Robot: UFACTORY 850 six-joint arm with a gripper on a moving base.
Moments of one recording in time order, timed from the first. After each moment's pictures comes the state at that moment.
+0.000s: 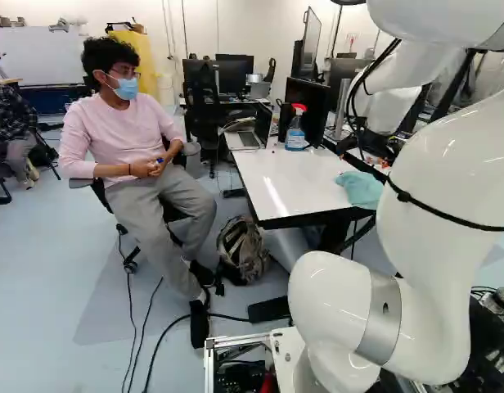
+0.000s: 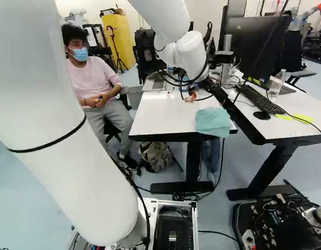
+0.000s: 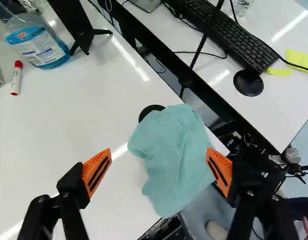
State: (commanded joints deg) arm -32.9 -2.0 -50.5 -0.5 -11.3 0.0
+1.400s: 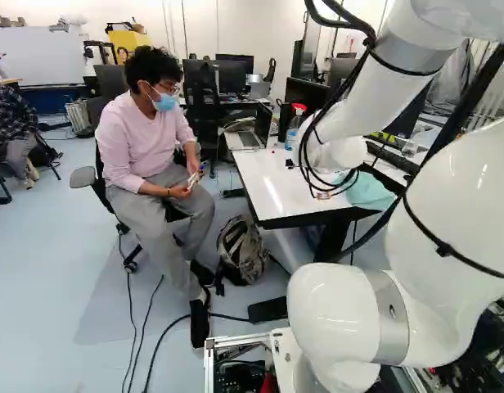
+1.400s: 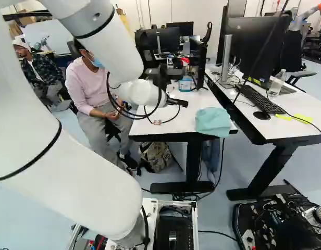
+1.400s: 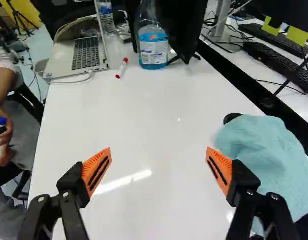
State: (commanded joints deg) arm -13.4 8.7 -23.5 -0.2 25.1 0.0
